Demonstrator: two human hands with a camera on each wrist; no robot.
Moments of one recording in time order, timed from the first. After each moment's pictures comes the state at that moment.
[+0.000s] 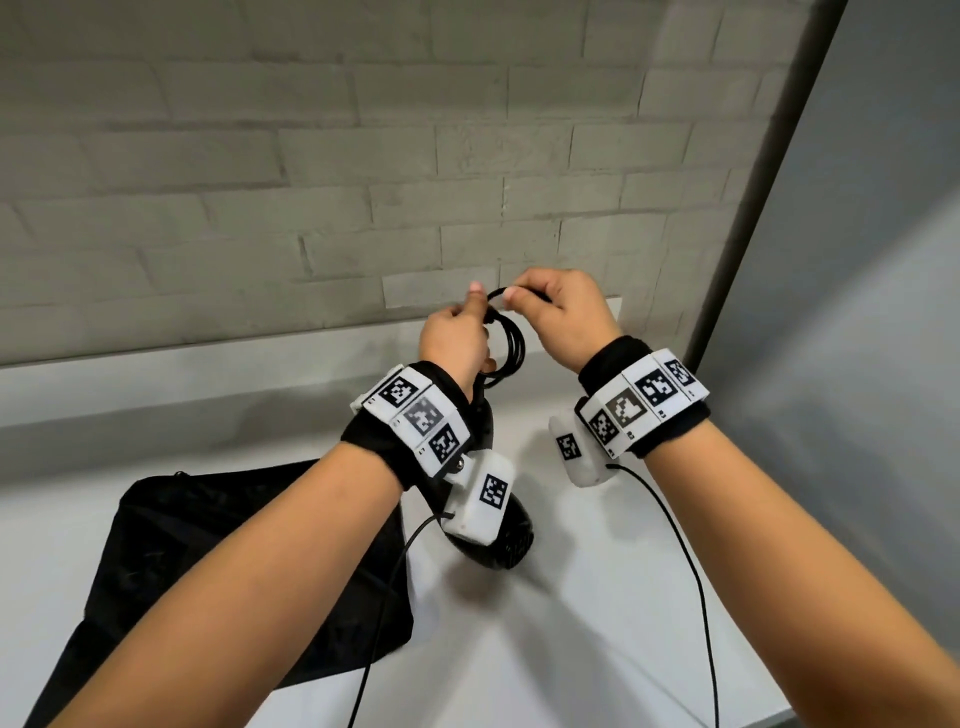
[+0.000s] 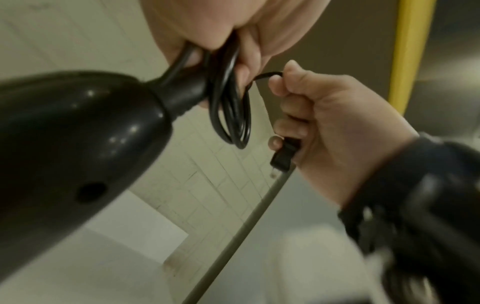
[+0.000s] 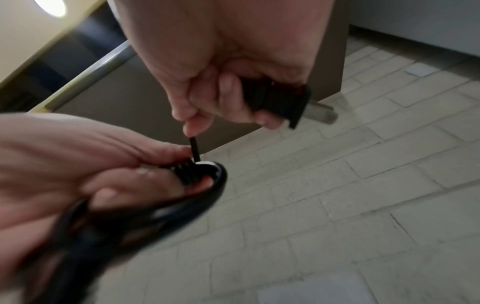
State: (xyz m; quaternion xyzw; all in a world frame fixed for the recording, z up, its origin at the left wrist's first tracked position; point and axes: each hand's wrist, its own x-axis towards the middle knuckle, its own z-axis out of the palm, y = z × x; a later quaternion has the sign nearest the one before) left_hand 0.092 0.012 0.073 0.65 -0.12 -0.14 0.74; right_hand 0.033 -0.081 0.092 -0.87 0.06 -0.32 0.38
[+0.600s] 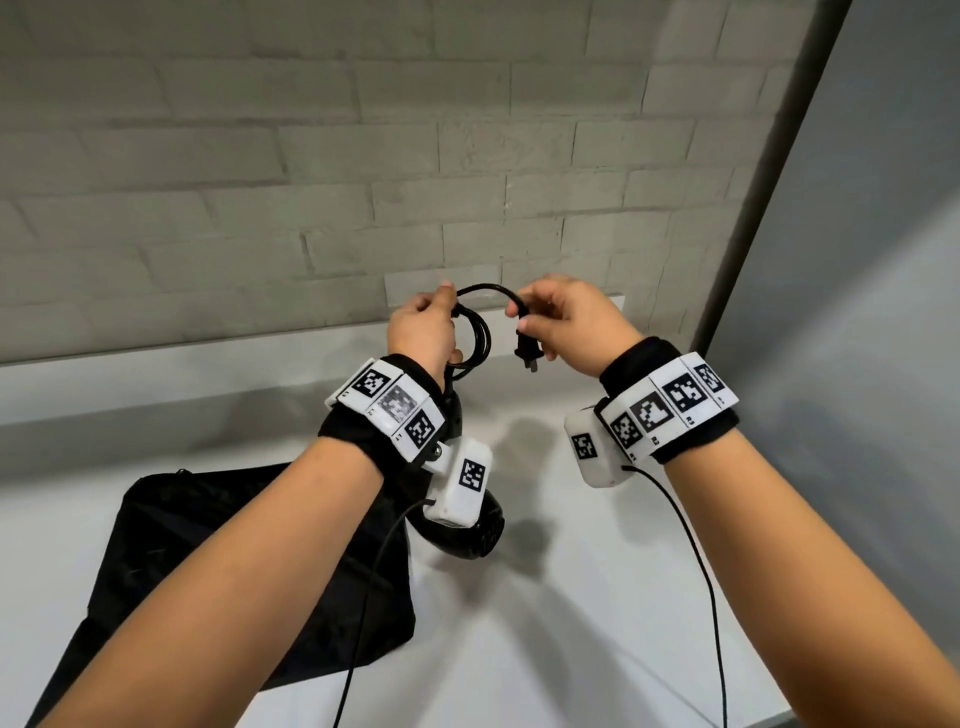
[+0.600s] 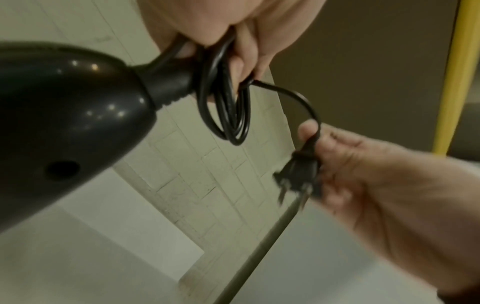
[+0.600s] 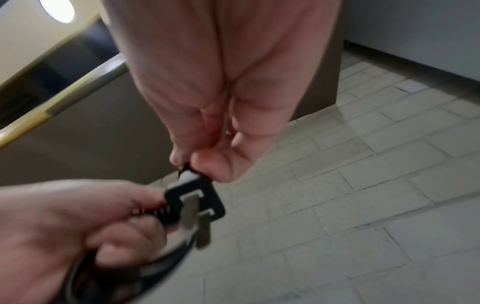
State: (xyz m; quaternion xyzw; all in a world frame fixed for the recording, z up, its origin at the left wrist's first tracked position) left_hand 0.119 0.023 0.070 0.63 -0.08 -0.10 0.77; right_hand 0.024 -0.085 0.090 -0.88 0.05 -0.22 0.41
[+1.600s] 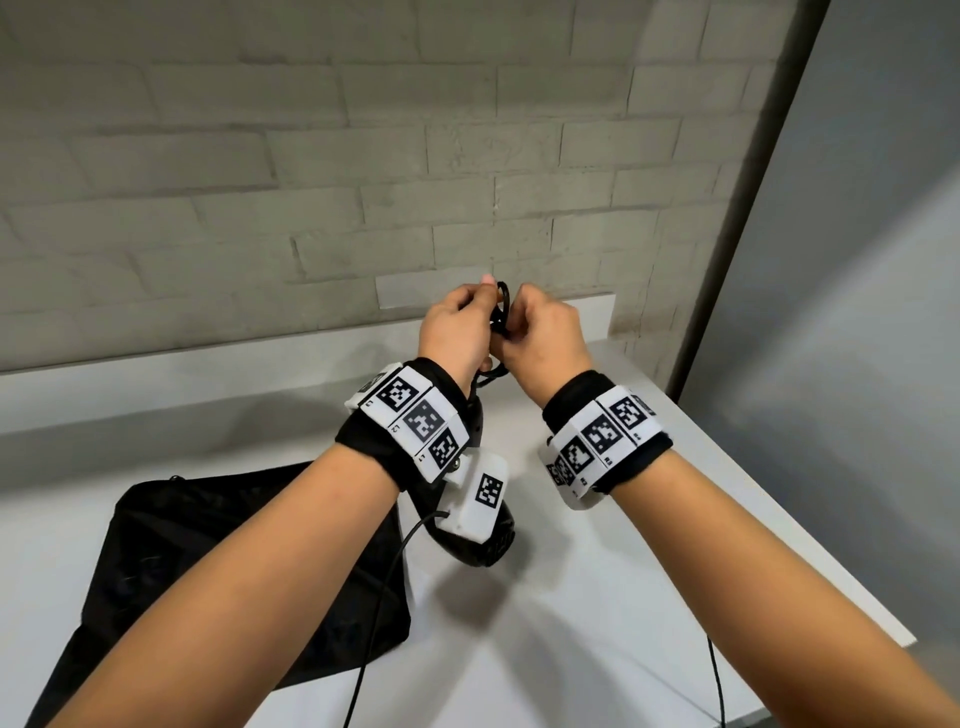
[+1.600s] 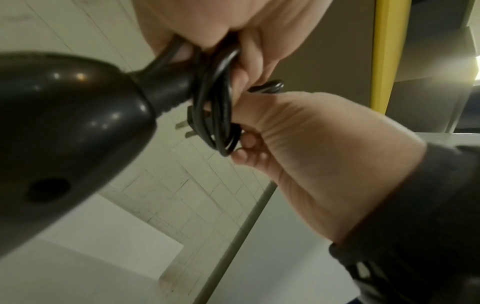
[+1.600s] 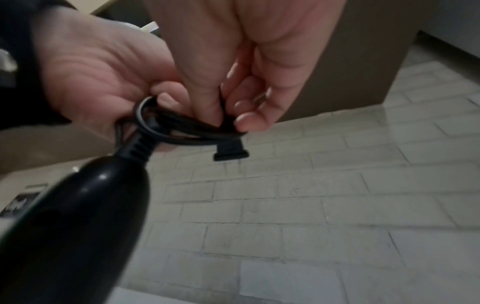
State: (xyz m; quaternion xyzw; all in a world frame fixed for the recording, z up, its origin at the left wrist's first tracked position) left_hand 0.079 0.014 0.082 0.66 -0.19 -0.12 0.71; right_hand 0.036 -0.064 0.064 -0.86 0.14 -0.36 0.33
